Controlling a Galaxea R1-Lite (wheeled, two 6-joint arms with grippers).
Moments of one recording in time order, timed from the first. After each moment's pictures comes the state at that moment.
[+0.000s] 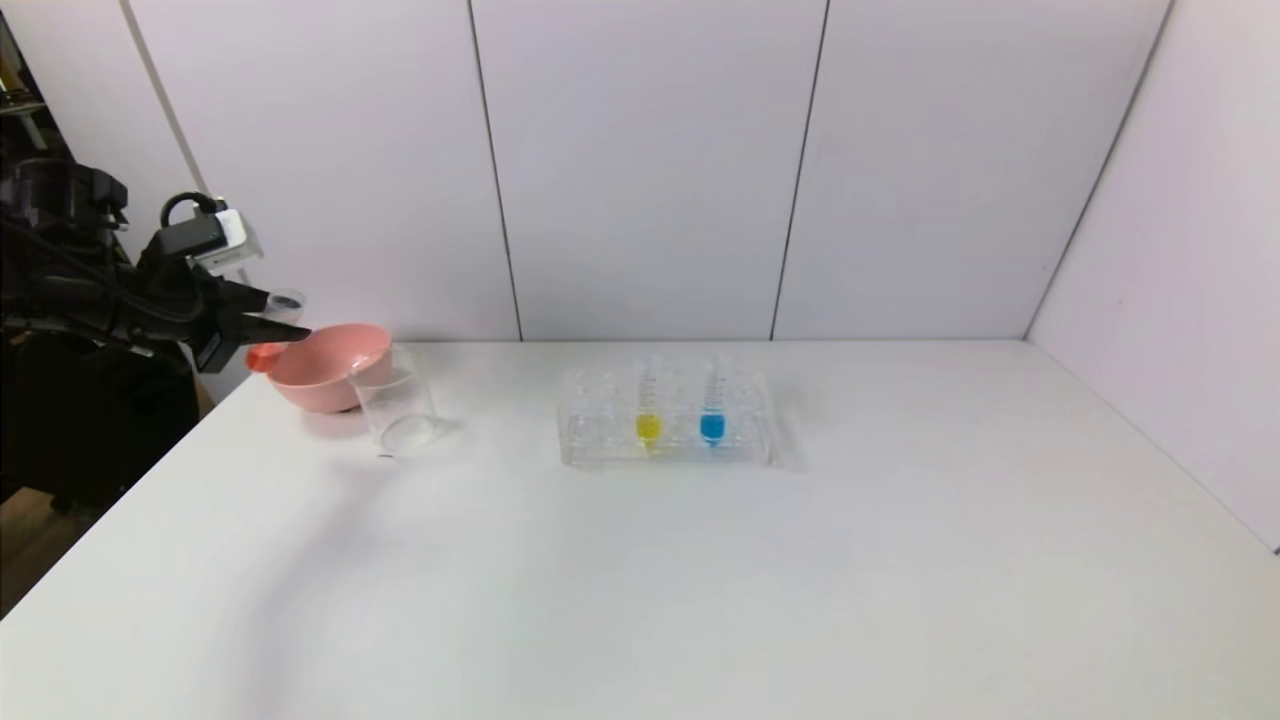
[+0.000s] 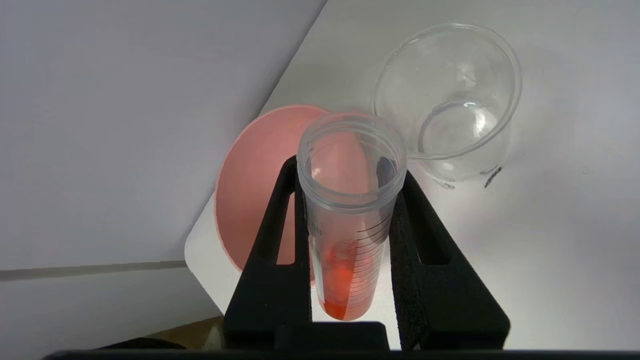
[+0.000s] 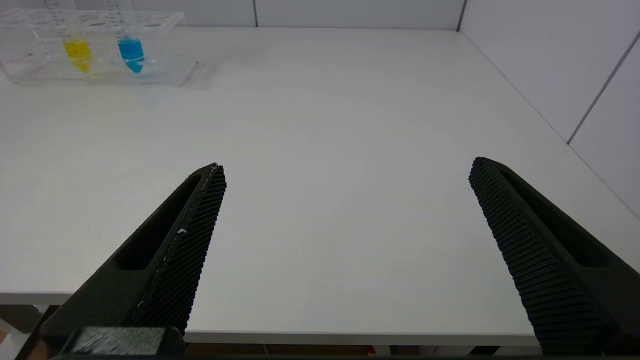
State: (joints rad) left arm 0.32 2.01 -1.69 0.36 -0.74 1.16; right arm 0.00 0.00 0.00 0.01 0.00 0.00
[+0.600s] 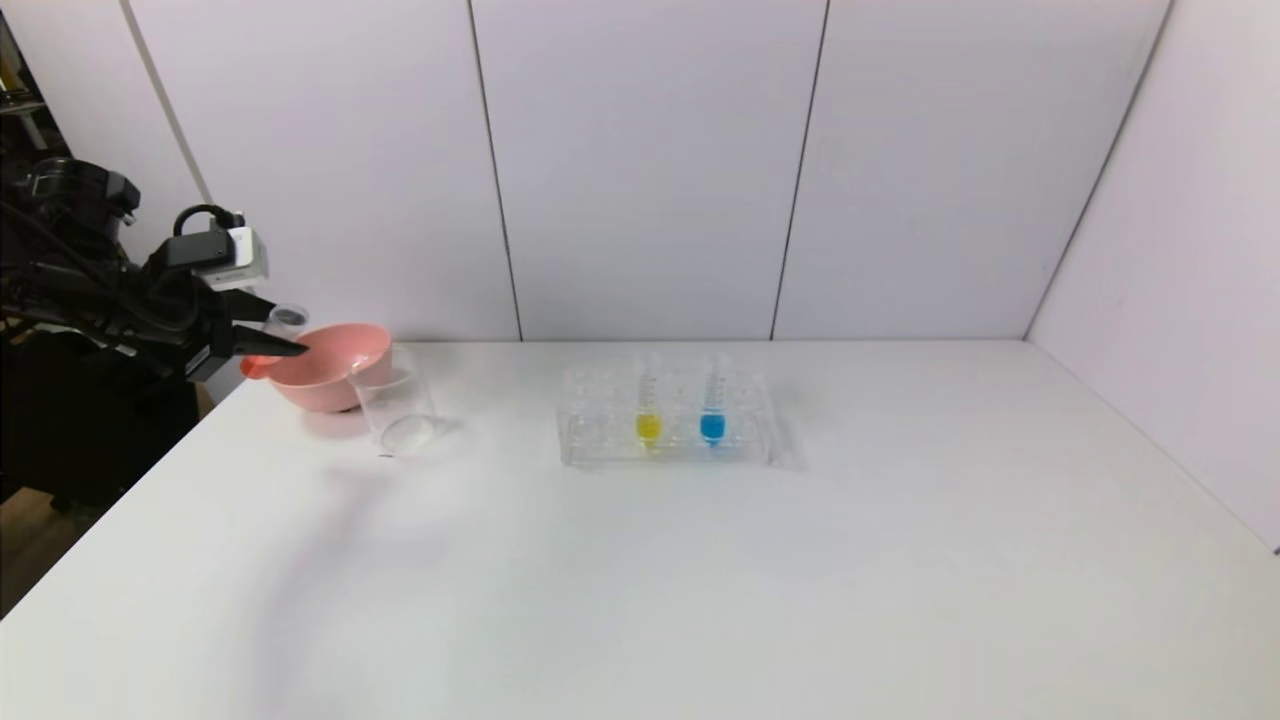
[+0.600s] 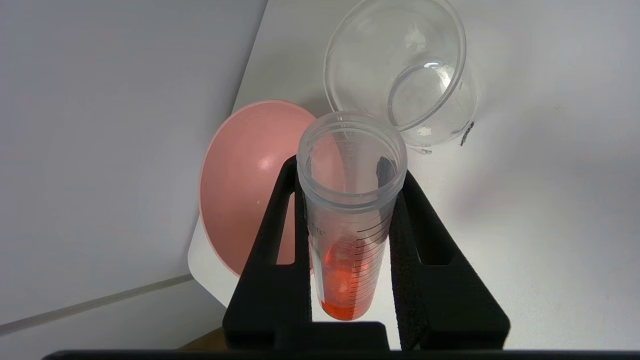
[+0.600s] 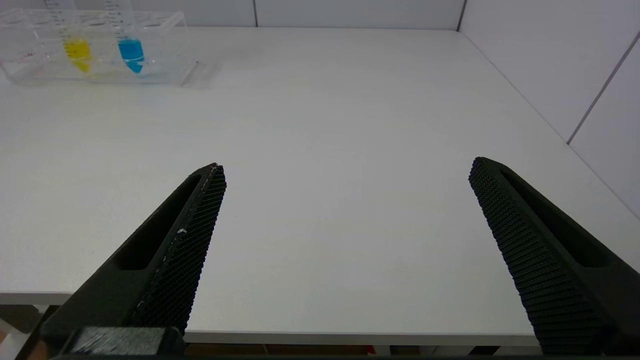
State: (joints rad) left arm 0.31 2.07 -1.87 0.65 -0.71 1.41; right arm 0.00 0.00 0.00 0.01 0.00 0.00
